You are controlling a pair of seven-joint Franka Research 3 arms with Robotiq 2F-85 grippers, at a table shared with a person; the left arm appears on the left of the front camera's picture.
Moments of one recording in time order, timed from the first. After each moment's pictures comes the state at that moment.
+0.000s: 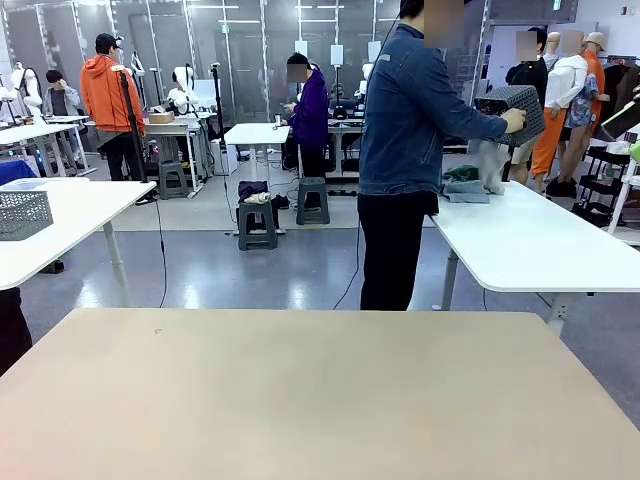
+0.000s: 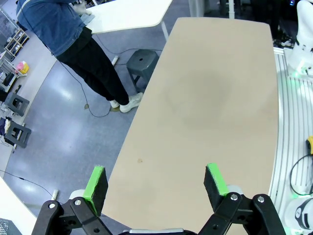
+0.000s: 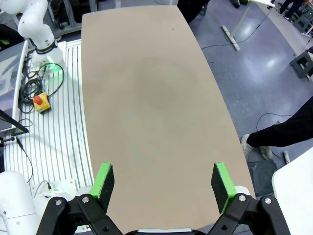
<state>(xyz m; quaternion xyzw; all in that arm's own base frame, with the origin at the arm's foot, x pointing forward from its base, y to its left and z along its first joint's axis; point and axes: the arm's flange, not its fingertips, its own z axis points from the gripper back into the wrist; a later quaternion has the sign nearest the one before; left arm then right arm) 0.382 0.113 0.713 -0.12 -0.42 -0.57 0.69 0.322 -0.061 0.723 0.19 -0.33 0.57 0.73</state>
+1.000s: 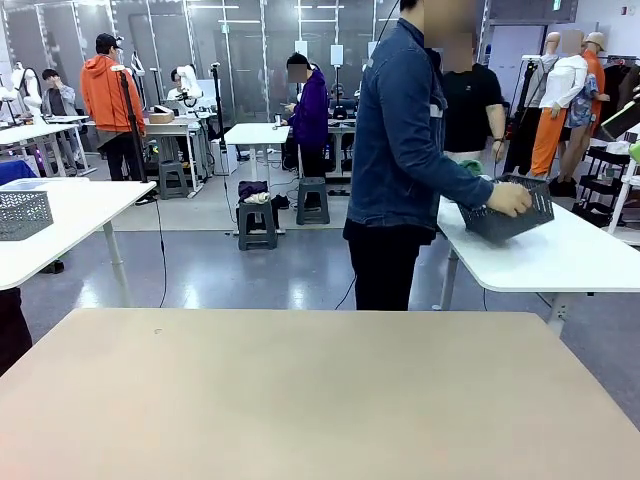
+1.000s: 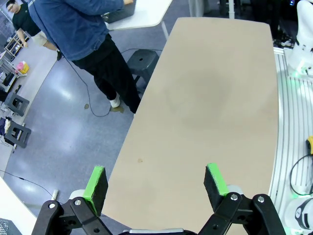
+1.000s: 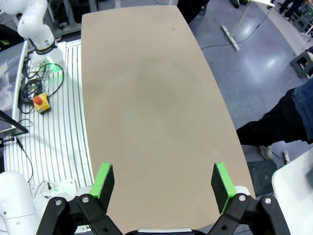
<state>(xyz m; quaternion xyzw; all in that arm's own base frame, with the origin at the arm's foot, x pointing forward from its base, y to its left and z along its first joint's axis) 0.382 0.113 0.713 -0.12 -0.42 -0.57 0.69 0.322 -0.061 0.723 0.19 -0.33 0.57 0.73</state>
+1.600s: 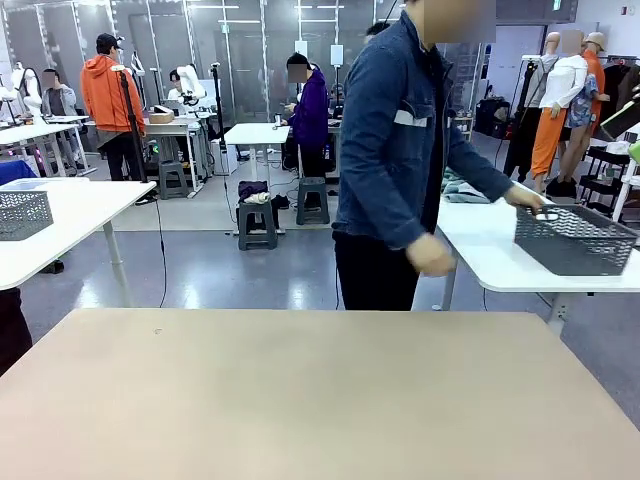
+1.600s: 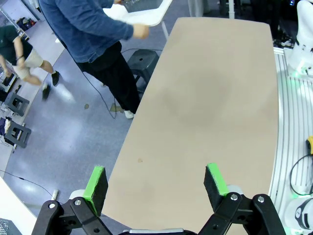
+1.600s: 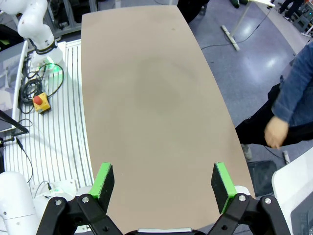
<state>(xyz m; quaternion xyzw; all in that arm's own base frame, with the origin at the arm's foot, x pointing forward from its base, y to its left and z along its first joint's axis) 0.382 0.113 0.713 -0.12 -0.42 -0.57 0.69 0.322 -0.060 0.723 0.19 -0.33 0.57 0.73</state>
